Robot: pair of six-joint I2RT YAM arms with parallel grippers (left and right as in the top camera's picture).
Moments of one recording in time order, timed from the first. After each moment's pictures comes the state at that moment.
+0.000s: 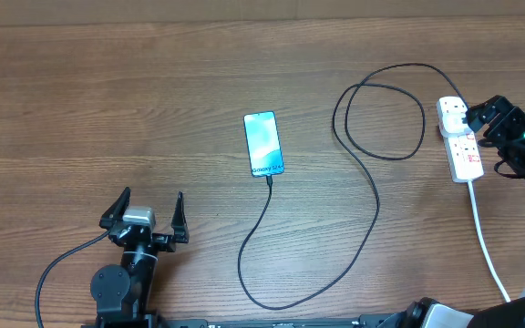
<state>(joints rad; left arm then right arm) 0.06 0.01 0.01 -0.06 0.18 0.00 -0.48 1.42 1.30 -0.88 -0.30 0.31</state>
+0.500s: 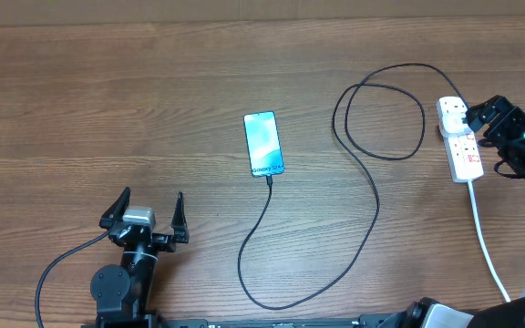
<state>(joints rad) 0.06 0.01 0.01 -0.06 0.18 0.00 -0.48 1.42 1.30 -0.88 -0.30 0.31</state>
